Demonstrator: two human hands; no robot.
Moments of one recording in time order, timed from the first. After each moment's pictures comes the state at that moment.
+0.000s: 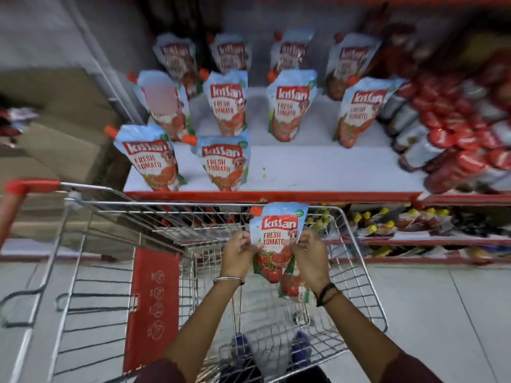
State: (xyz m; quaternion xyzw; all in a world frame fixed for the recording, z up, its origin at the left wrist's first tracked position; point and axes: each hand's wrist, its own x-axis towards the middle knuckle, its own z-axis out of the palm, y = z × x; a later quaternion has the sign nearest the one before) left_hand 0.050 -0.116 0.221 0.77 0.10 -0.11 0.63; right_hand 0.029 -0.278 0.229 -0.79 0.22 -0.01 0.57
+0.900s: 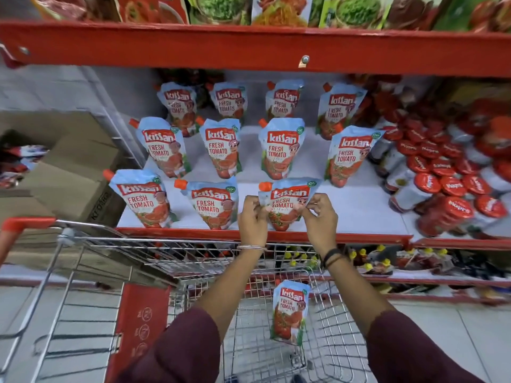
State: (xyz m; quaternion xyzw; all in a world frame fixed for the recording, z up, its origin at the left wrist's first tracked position) left_hand 0.171 -0.196 0.292 0.77 0.04 0.12 0.62; right_hand 0.154 -0.331 0.313 -0.76 0.12 -0.16 0.62
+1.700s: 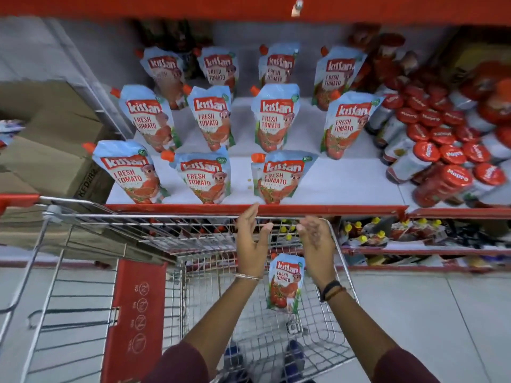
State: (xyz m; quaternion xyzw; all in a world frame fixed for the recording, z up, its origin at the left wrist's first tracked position) left_hand 0.077 -0.196 0.255 0.71 0.01 0.06 0.70; right_hand 0.060 -0.332 0.247 -0.76 0.16 -0.10 0.62
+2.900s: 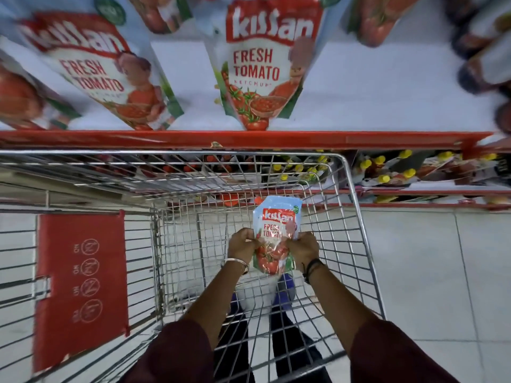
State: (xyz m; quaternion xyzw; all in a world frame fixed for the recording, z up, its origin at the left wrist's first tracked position) left_hand 0.036 -0.203 0.012 0.70 0.30 -0.27 0.58; right_hand 0.025 -0.354 0.022 -0.71 0.43 0.26 0.49
